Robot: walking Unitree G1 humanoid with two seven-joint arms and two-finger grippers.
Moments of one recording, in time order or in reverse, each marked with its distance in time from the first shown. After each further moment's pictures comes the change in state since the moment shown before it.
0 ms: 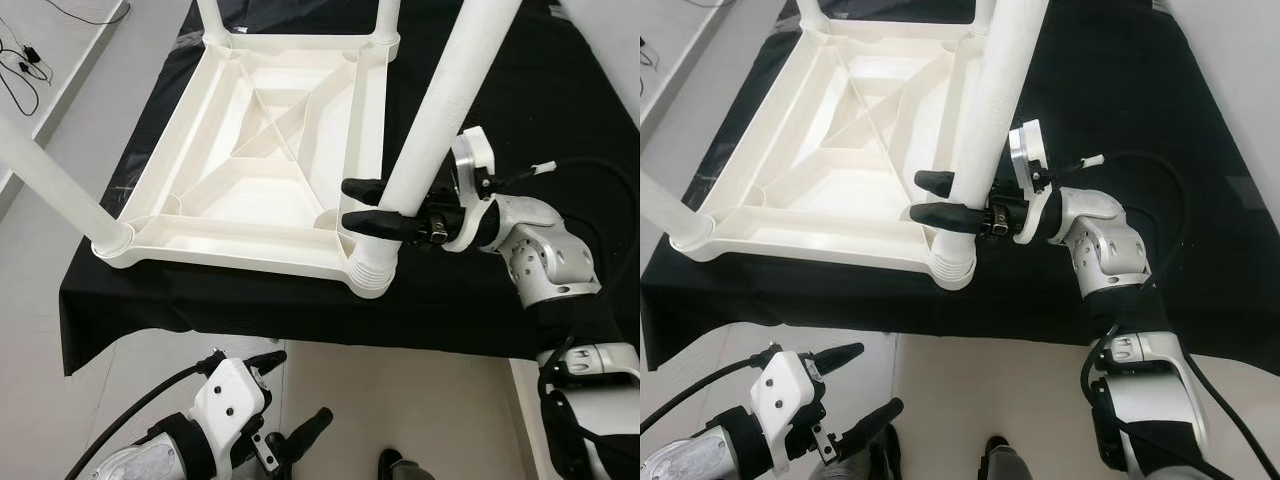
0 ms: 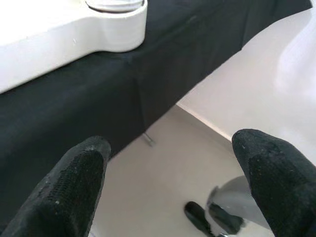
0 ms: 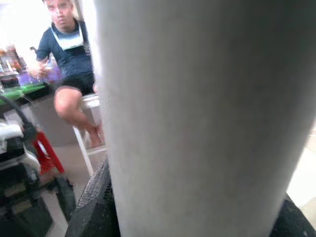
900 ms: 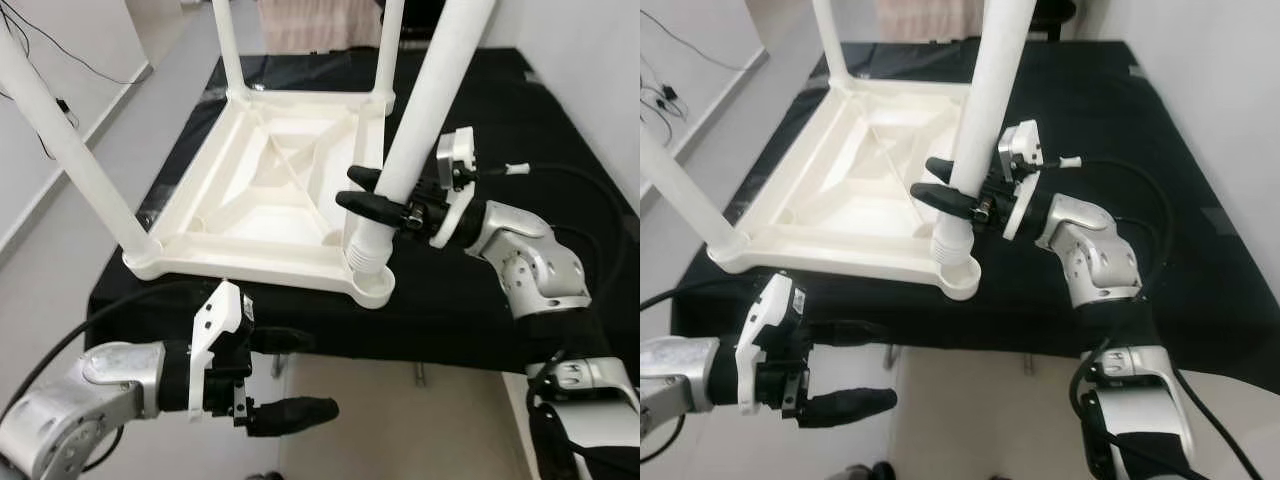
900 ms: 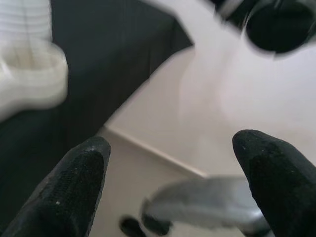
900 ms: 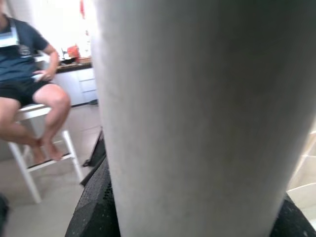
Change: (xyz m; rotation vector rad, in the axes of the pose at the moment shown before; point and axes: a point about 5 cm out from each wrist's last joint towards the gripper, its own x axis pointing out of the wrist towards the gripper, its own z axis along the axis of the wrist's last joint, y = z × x) left arm 0.009 0.035 0.026 -0.184 0.039 -0.423; right arm 0.002 -0.007 -0.009 0.079 -0.028 -0.295
